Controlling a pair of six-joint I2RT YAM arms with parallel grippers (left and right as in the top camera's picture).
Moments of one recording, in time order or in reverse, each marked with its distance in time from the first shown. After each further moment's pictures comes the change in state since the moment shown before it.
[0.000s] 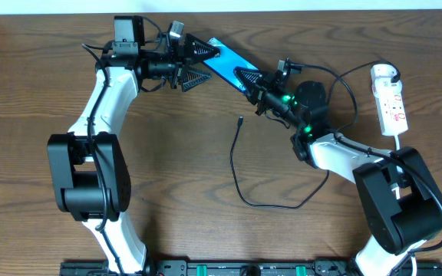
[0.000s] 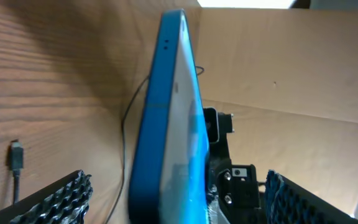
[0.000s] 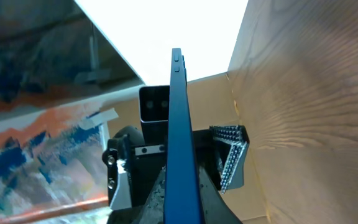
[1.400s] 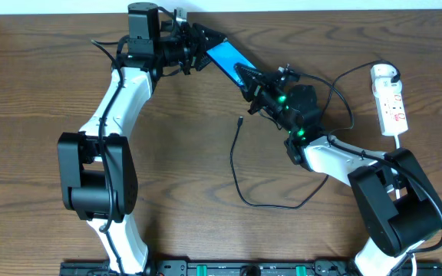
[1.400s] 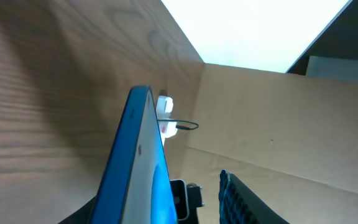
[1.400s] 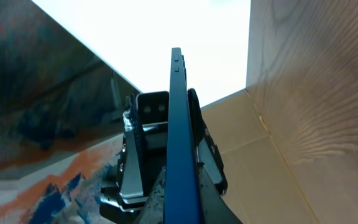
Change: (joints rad) left arm -0.082 0.000 0.000 0.307 -0.251 -0.397; right arm 0.050 0.000 0.000 -0.003 0.190 0.189
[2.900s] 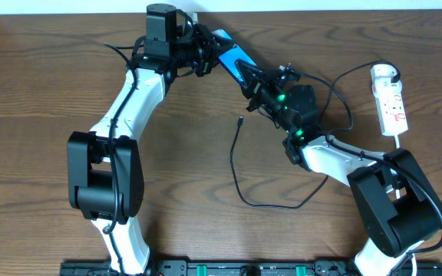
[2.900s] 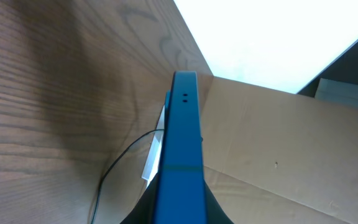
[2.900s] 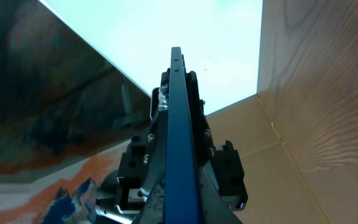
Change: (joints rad) left arm -0.071 0.000 0.000 0.002 -0.138 -0.105; right arm 0.011 0.000 0.010 0.014 0.048 0.023
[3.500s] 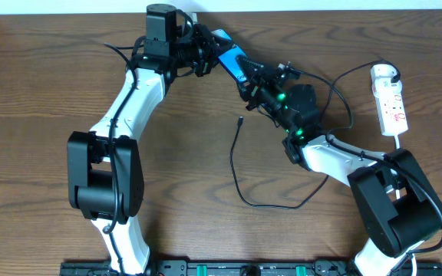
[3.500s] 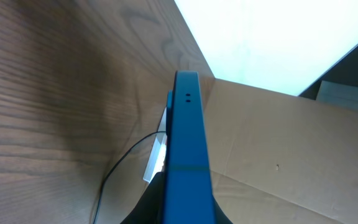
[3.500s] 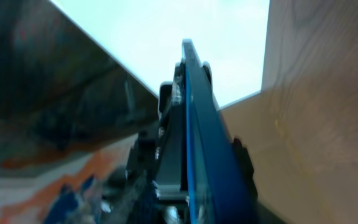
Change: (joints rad) left arm 0.003 0.000 0.000 -0.003 -0.008 0.000; right arm 0.000 0.000 0.008 0.012 -0.009 0.001
